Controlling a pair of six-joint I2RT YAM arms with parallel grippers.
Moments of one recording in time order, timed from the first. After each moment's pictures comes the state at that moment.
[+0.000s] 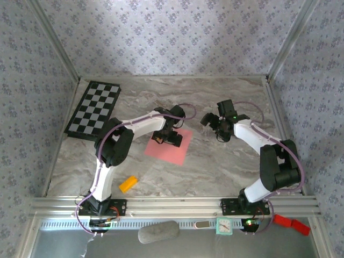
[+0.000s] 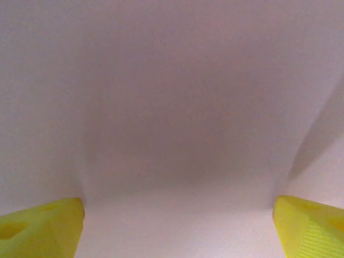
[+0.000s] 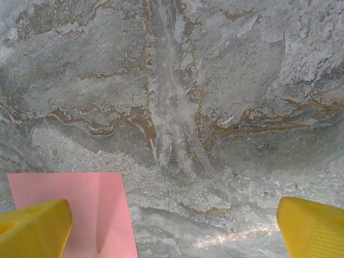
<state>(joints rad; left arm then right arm) -0.77 2.10 1.56 -0.93 -0.05 -0.41 0.27 1.53 0.96 -0.46 -0.11 0.85</state>
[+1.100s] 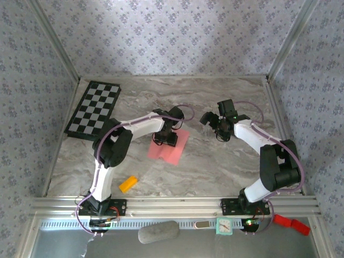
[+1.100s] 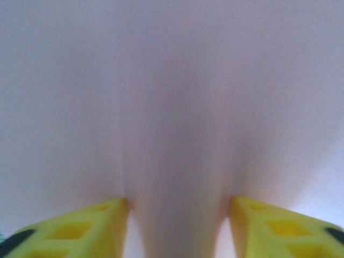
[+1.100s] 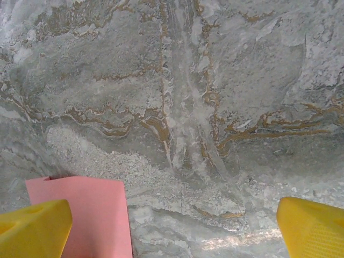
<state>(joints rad) -0.76 2.04 1.48 -0.87 -0.02 -0.45 0.27 1.53 0.96 -0.42 -0.14 0.85</state>
